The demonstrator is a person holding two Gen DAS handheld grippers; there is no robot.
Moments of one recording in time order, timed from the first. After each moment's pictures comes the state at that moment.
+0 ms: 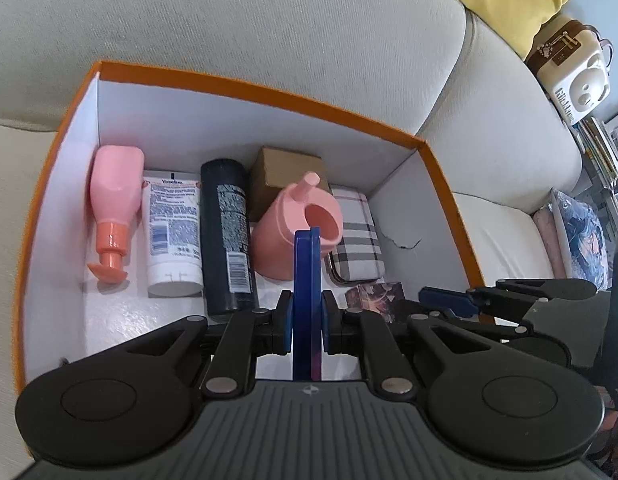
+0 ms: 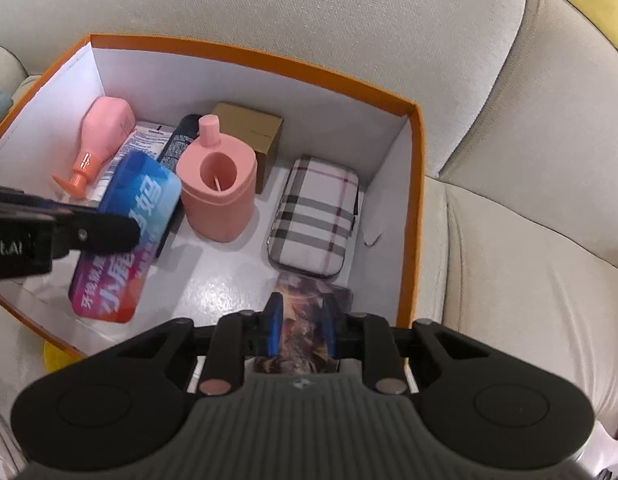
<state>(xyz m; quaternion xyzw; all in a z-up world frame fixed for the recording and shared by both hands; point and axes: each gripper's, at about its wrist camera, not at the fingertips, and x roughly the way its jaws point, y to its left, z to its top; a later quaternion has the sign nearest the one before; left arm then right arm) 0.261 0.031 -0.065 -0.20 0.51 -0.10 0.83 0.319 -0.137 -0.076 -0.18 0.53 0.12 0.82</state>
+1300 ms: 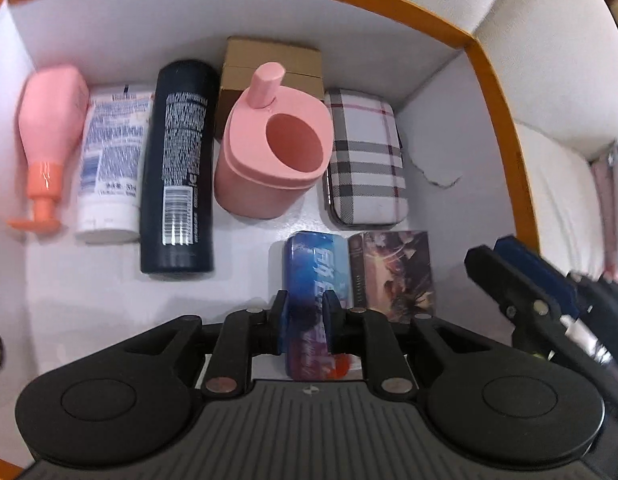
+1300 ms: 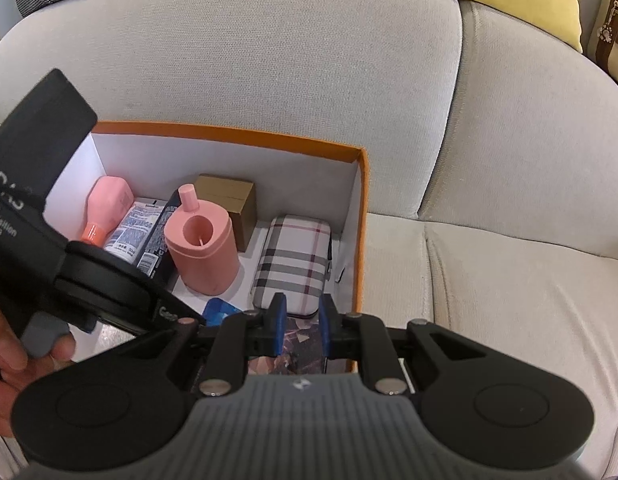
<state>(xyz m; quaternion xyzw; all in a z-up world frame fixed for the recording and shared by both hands) 0.299 -0.032 -0.112 -0.16 0.65 -0.05 0.74 0.296 -0.176 -0.059 -0.10 0.44 0.12 0.89</state>
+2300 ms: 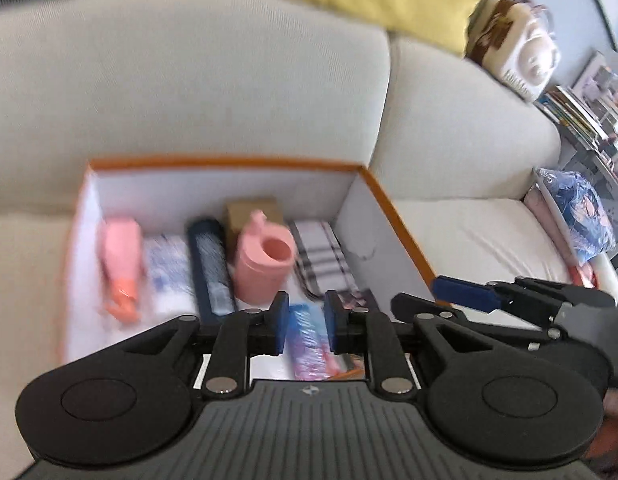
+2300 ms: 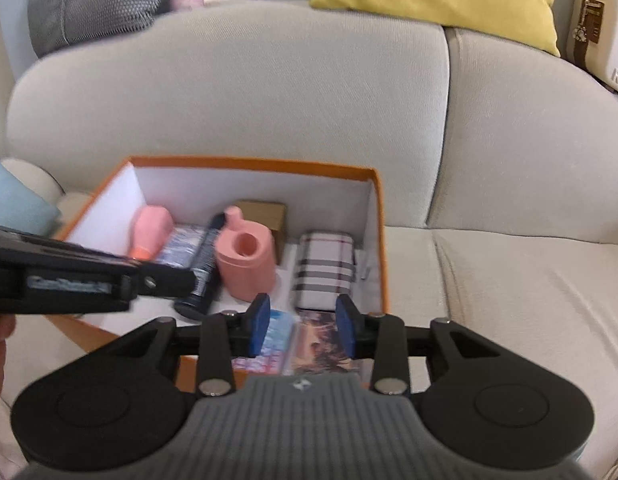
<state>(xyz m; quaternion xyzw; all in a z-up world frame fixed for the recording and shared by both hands) 0.211 0.006 0.000 -0.10 0.43 -0.10 0.89 0.246 -0.169 -0.024 -0.04 0.39 0.12 0.91</state>
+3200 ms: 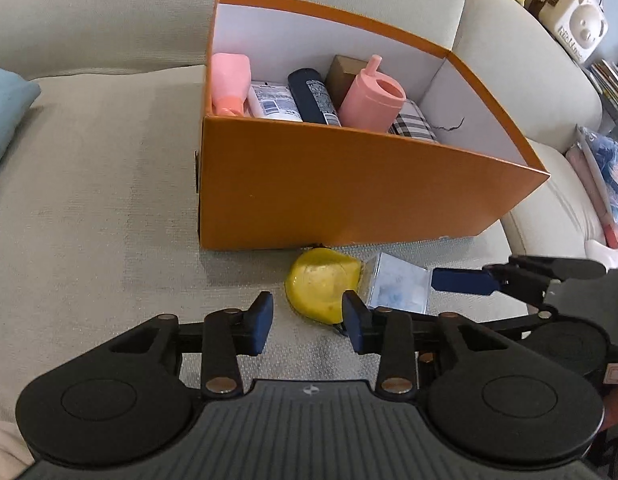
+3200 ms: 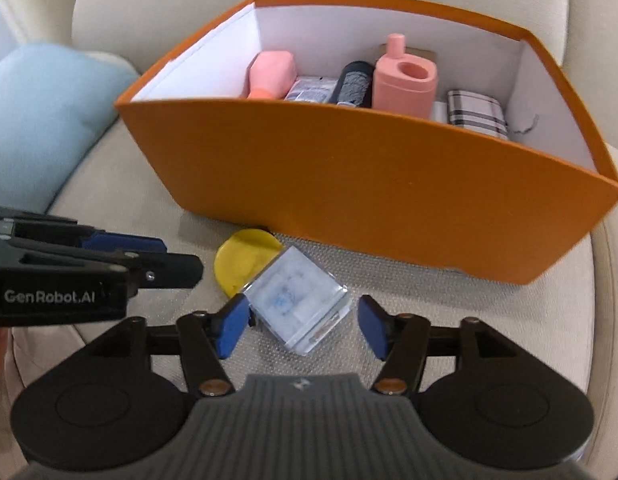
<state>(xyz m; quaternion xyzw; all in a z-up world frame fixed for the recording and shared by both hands) 0.145 0.067 -0.092 -0.13 0.52 -0.05 0.85 0.190 -0.092 -0.116 -0.06 0.51 0.22 0.83</state>
